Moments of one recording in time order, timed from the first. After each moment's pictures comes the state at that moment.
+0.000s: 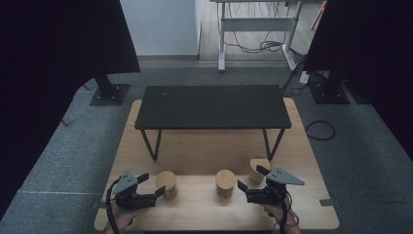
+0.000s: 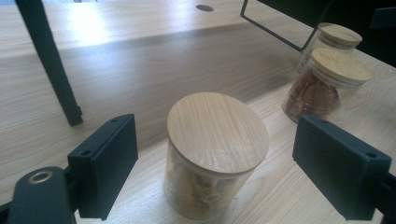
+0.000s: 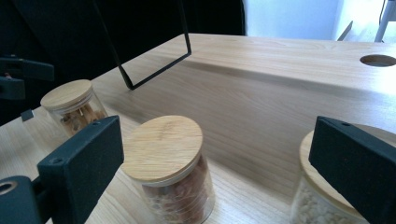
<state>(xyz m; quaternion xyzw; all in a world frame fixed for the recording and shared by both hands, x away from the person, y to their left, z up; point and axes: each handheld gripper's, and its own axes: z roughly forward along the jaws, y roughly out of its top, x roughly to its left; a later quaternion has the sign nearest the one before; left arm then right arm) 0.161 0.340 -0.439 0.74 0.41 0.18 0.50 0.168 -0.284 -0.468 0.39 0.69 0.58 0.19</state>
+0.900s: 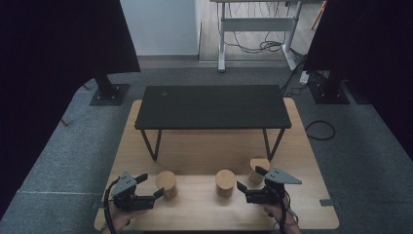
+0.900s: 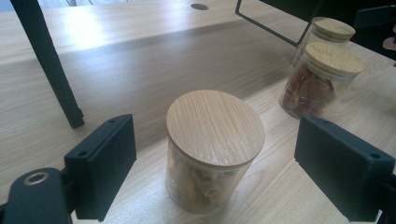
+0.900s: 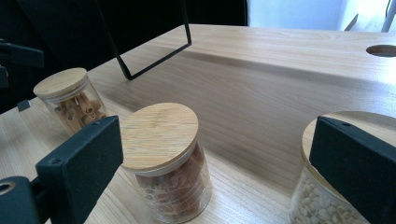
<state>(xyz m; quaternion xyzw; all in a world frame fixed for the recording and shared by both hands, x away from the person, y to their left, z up) 0.160 0.345 -0.434 0.75 0.39 0.19 0.50 0.174 -0.283 -0.473 0.38 0.71 0.57 0.18</state>
